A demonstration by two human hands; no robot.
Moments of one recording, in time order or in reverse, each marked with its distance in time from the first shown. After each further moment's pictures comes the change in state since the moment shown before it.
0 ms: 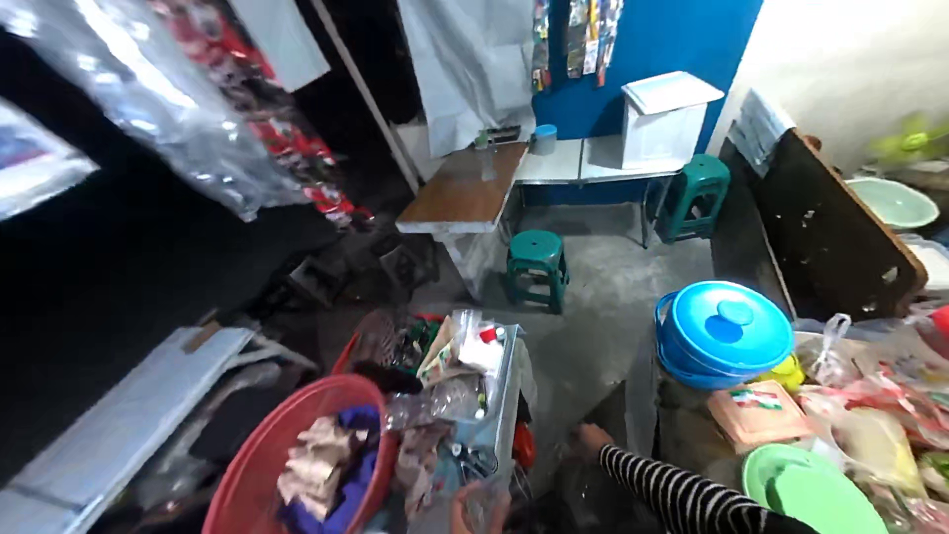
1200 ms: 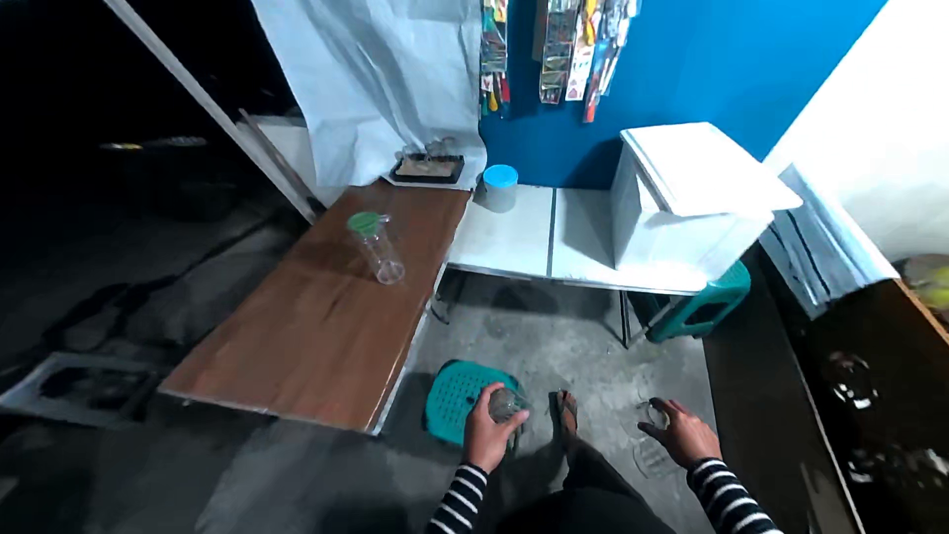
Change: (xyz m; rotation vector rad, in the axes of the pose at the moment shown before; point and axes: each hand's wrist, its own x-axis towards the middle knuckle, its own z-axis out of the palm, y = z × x) left_hand 0.860 0.216 0.653 0.275 -0.468 0.073; right_hand 0.447 0.169 -0.813 -0.059 0.525 0.383
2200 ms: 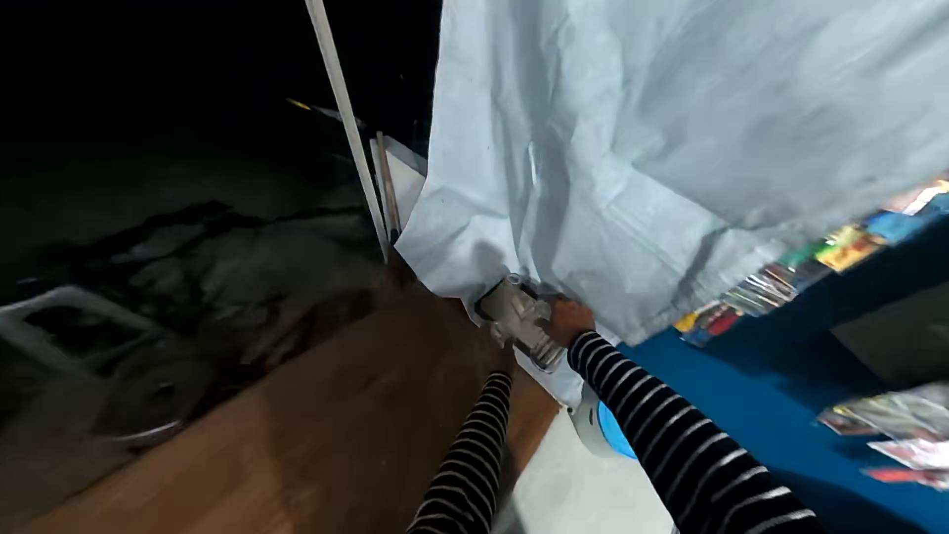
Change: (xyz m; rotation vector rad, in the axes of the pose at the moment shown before) left_hand 0.873 0.111 -0.257 0.320 1.331 -0.225; right_hand 0.645 -0.914 -0.307 -0.385 0.003 -0.770
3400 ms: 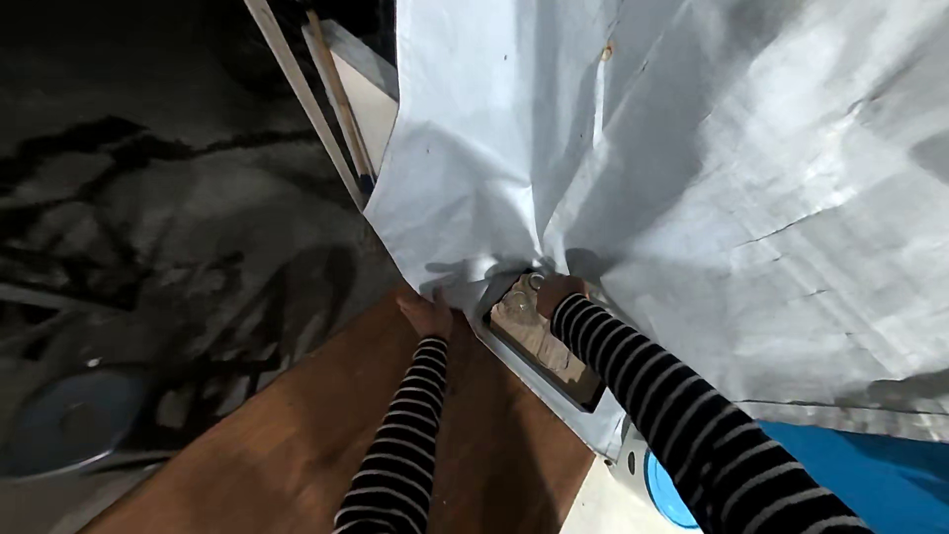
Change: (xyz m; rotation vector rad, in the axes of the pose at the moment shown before) left_hand 0.210 -0.134 0.165 -0.266 -0.440 -0.484; right_hand 0.233 -0.070 0.042 -0.279 -0.407 0.107
